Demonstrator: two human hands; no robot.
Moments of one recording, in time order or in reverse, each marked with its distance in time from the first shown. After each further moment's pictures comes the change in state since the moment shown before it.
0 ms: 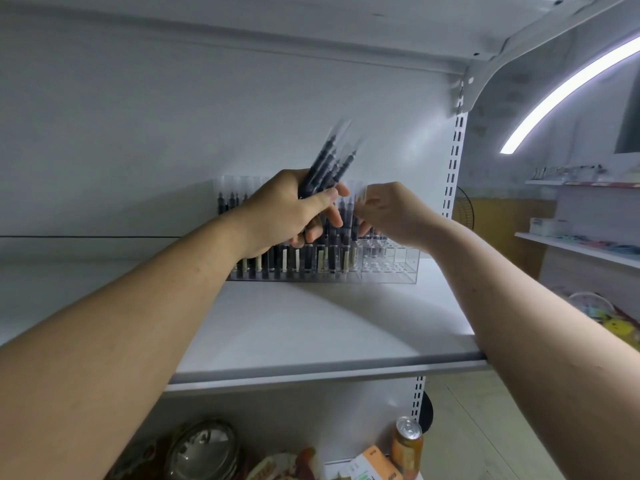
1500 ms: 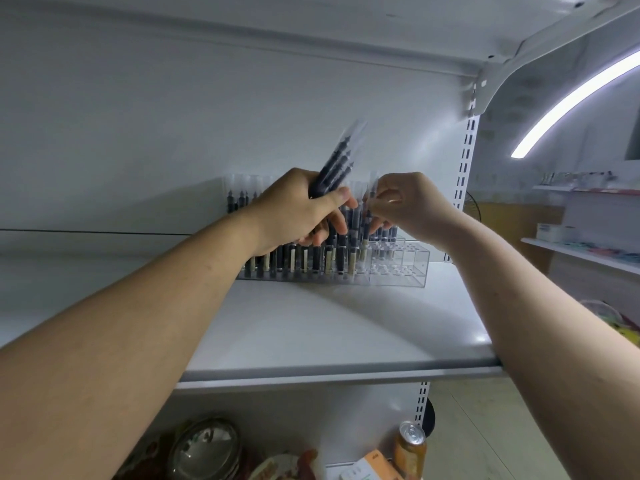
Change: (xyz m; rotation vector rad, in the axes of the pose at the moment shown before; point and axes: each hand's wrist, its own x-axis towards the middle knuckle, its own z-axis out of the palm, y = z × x) left_hand 0.000 0.002 -0.001 0.049 0.008 -0.015; right_hand -0.010 -0.011 -0.013 0.130 0.042 -0.042
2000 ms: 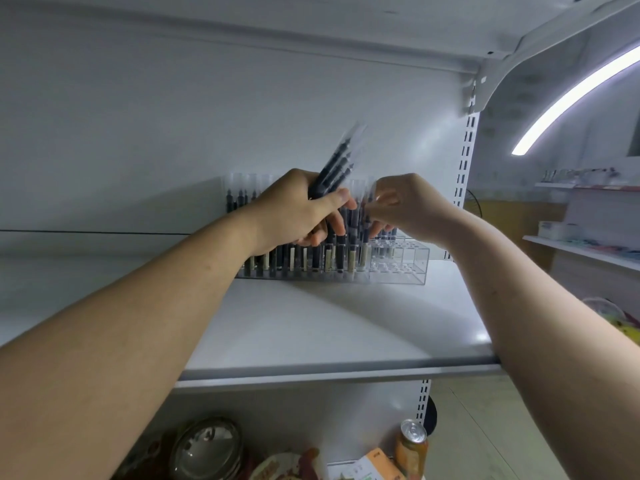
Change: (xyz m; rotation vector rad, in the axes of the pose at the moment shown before) left_hand -0.002 0.001 0.001 0.017 -0.011 -0.019; right_hand 0.002 0.002 0.000 -0.057 -0.086 0.030
